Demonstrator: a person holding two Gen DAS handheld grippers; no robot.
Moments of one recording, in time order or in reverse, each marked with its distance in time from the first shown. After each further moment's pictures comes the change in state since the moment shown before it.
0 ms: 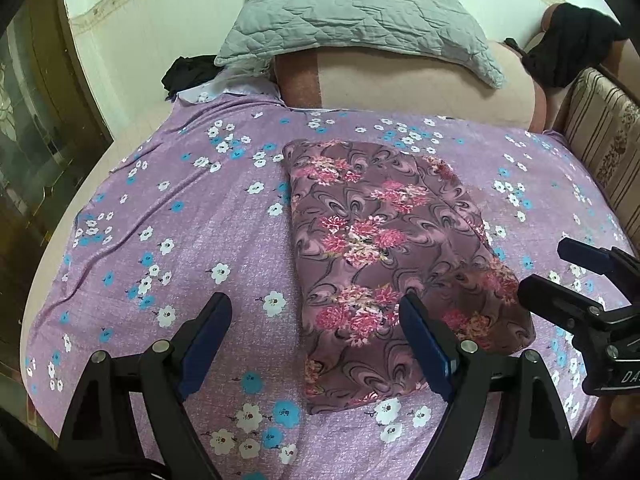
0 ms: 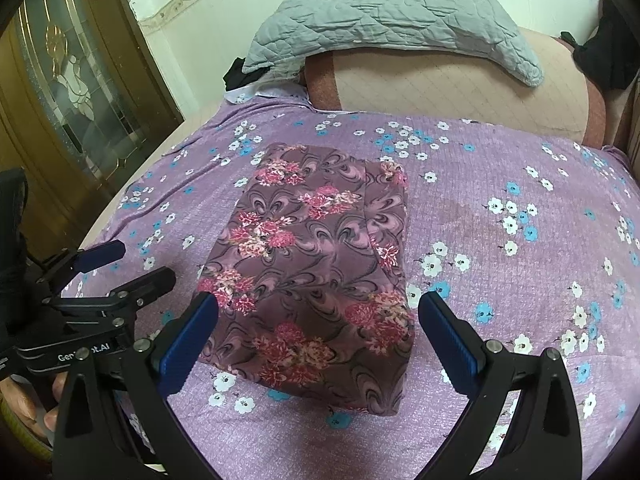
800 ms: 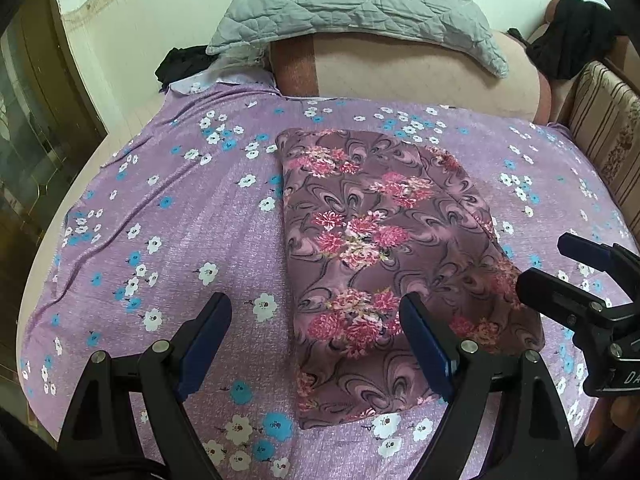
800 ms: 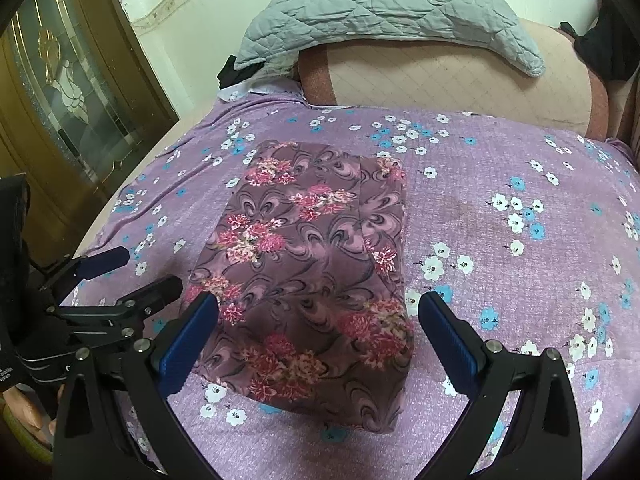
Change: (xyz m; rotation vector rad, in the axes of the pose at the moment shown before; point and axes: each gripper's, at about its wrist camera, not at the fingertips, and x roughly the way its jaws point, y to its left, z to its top) left arm 0.024 -0.005 0.006 0.007 0.038 0.000; right arm 0.018 -0.010 0.006 0.018 0.016 0.003
